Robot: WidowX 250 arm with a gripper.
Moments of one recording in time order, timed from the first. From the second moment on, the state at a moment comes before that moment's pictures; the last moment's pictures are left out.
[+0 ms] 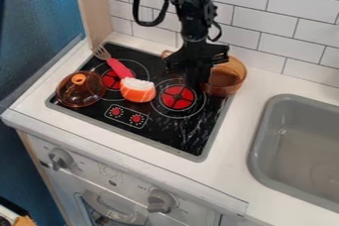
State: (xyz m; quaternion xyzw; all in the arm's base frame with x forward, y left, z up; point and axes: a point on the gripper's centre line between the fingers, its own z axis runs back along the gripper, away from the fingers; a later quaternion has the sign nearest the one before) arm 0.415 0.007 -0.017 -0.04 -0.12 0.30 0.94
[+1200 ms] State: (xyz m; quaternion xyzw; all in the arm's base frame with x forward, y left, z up) arm 0.357 -0.003 0.047 -0.10 -0.13 0.18 0.97
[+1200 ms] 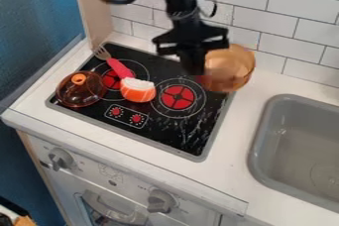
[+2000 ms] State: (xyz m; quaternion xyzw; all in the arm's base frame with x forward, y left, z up) arm 0.294 0.006 0.016 -0.04 -0.09 0.15 0.98
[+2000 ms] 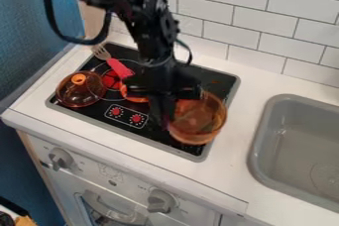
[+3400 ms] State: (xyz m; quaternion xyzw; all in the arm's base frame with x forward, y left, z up) arm 0.300 -0.001 -0.023 -0.01 -0.05 0.15 0.99
